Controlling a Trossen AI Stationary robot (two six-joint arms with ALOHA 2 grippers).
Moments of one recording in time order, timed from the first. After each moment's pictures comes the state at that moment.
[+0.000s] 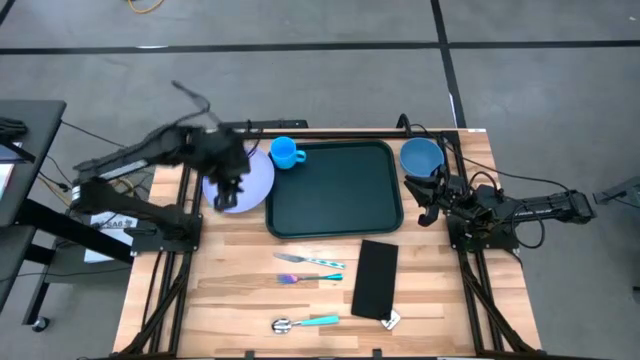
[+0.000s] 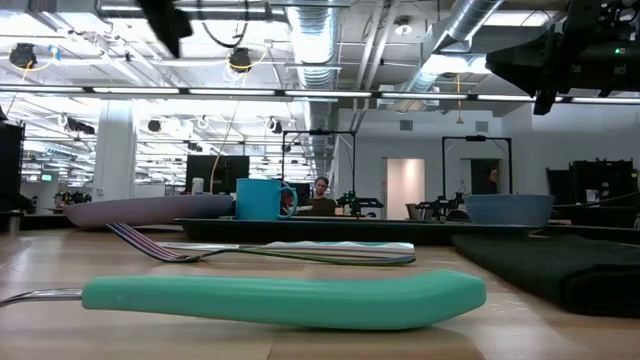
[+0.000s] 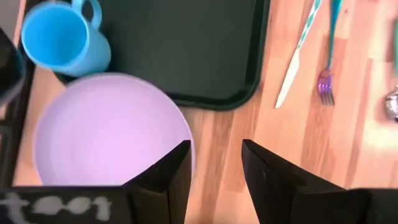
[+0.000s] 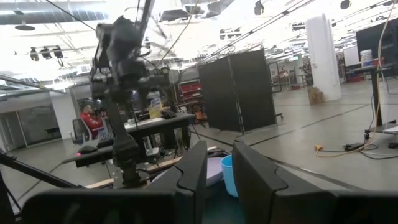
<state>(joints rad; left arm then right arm) 0.26 1.18 1.40 -1.38 0.05 0.05 0.05 0.25 0.01 0.50 0.42 0.05</state>
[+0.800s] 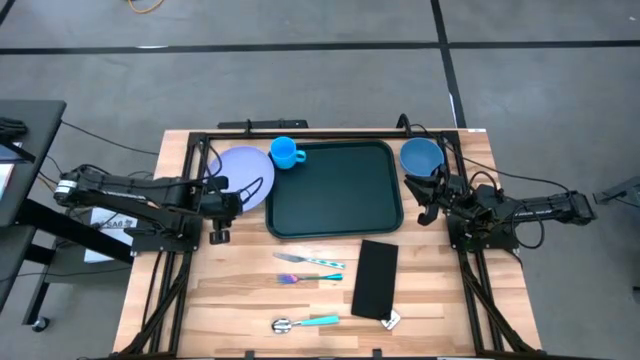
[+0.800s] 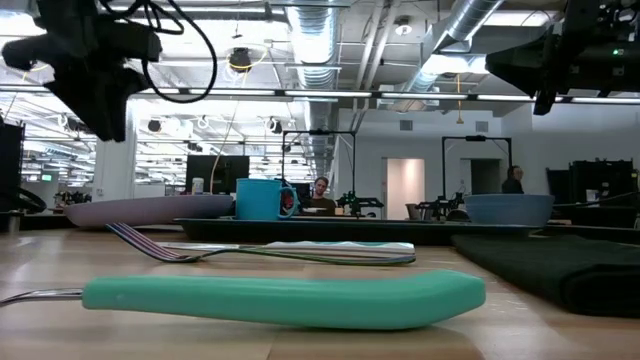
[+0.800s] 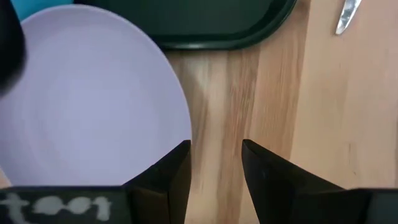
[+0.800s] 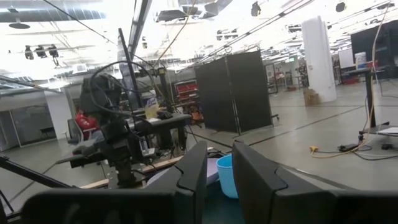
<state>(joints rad) -0.07 0.94 0.76 -1.05 -0.23 -0.11 0.04 0.25 0.01 0.50 0.42 0.04</state>
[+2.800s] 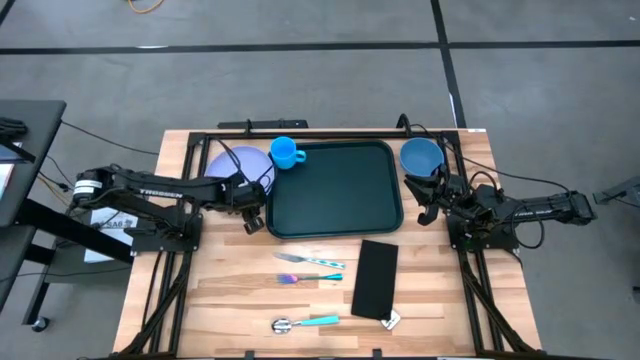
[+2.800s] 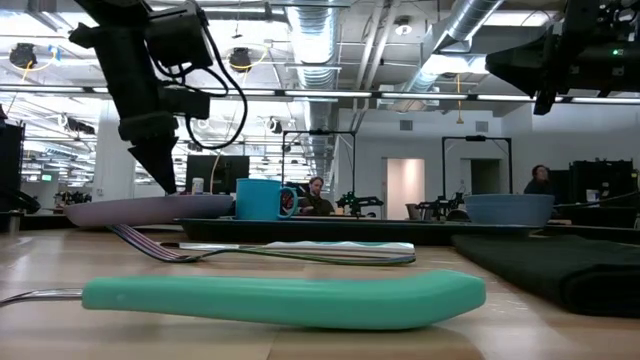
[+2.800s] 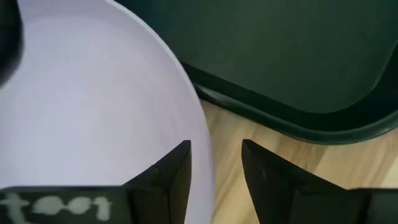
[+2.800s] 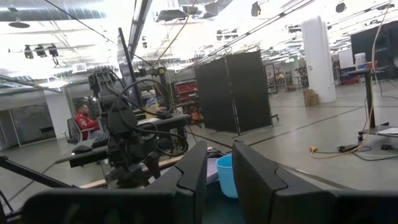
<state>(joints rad) 0.13 1.23 0.67 -0.63 -0.26 -0.27 0.04 0.25 0.01 0.50 0.42 0.04</state>
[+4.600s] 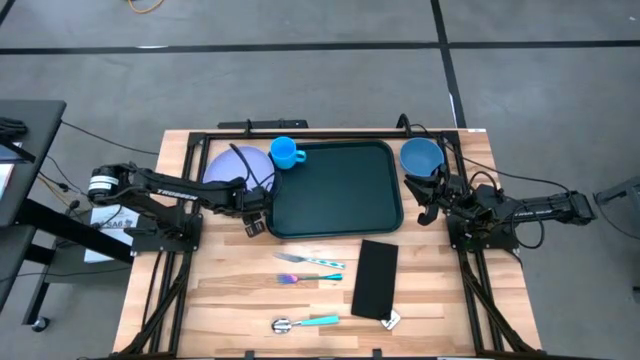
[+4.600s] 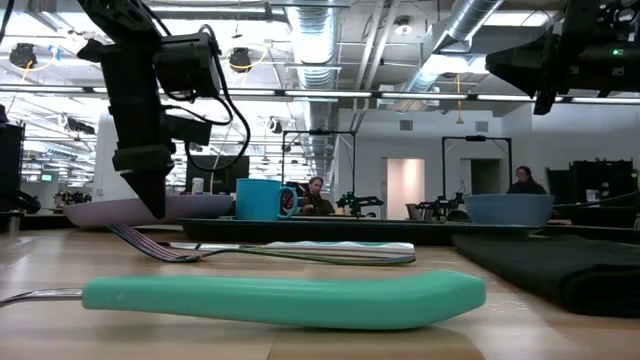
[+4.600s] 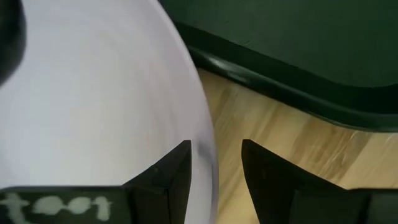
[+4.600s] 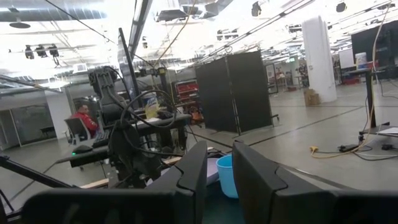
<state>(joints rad) 0.10 1.38 0.67 -0.64 -0.30 -0.31 0.04 0.25 0.01 0.50 0.42 0.04</state>
